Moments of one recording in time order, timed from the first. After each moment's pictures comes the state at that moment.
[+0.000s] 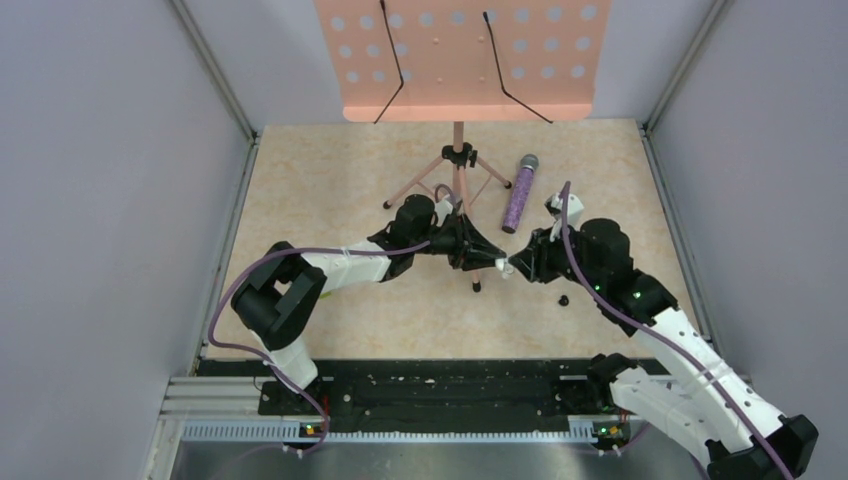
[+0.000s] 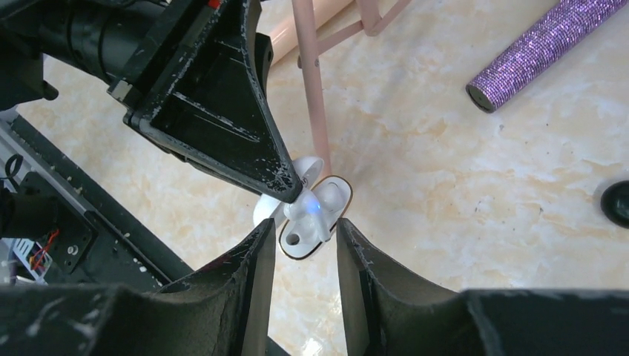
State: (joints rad) left arm -0.73 1.73 0.95 0.48 0.72 -1.51; right arm 0.50 0.77 0.71 -0.38 -0.21 0.26
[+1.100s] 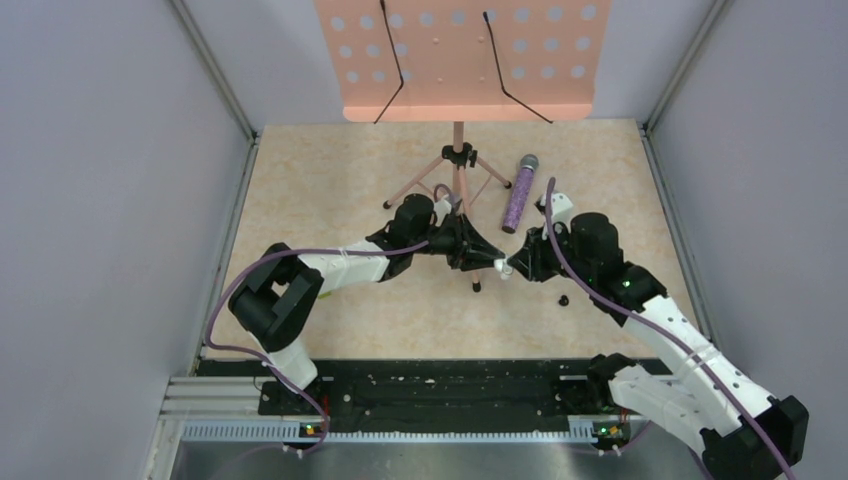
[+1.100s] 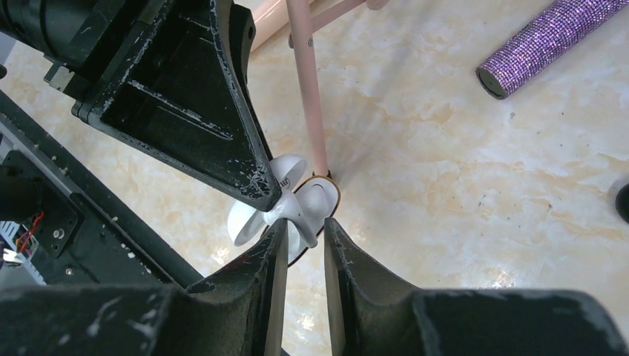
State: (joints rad) left arm -0.72 1.71 0.95 0.45 0.72 -1.49; right arm 0.48 0.85 0.73 -0.39 -0.25 0.21
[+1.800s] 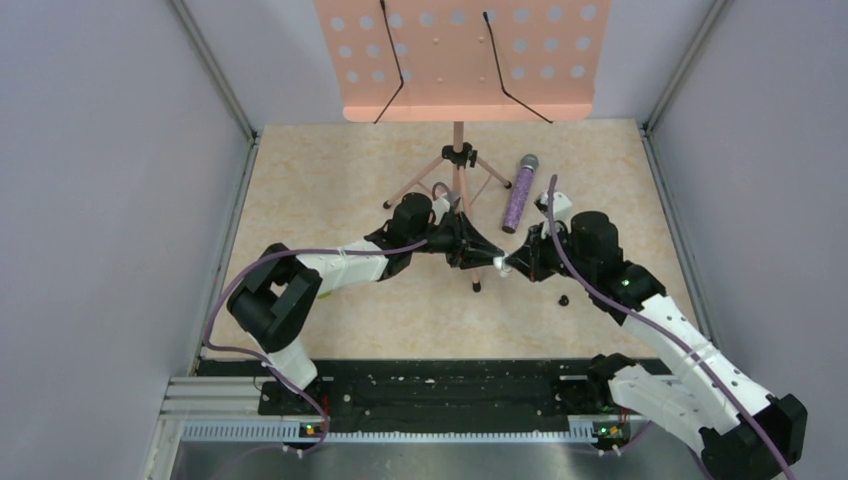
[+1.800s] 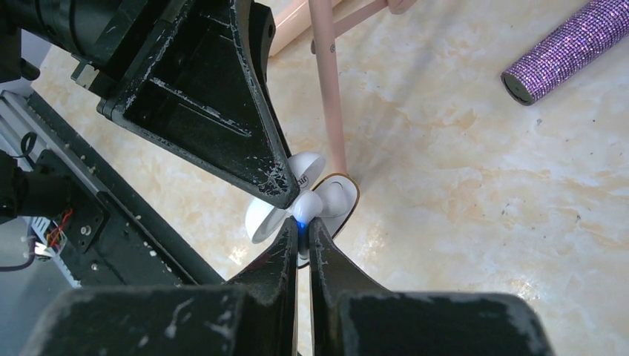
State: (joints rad) left arm -0.72 1.70 0.95 0.45 0.72 -1.49; right arm 0.47 0.87 0.73 -0.36 -0.31 0.24
